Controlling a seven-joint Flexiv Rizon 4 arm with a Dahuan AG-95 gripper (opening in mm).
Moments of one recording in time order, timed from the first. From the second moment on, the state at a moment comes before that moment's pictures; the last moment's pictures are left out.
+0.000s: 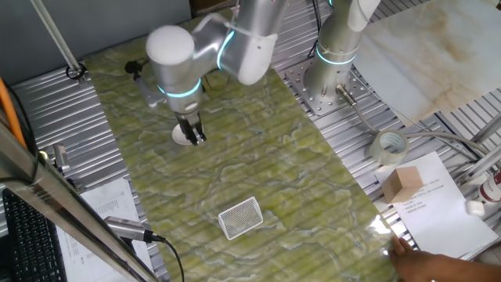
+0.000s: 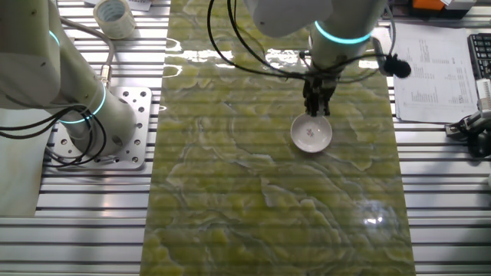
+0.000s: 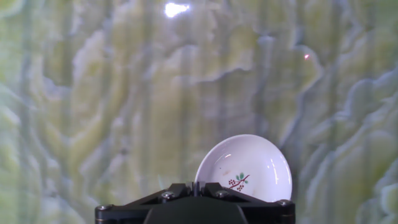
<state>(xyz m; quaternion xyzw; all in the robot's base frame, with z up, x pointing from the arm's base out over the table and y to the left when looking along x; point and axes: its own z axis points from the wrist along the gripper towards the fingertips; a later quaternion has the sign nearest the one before) 0.518 0.033 0.036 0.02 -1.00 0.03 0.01</state>
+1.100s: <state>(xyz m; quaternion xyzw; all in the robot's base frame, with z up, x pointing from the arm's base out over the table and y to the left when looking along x) 0.517 0.034 0.036 0.09 -1.00 0.04 0.01</state>
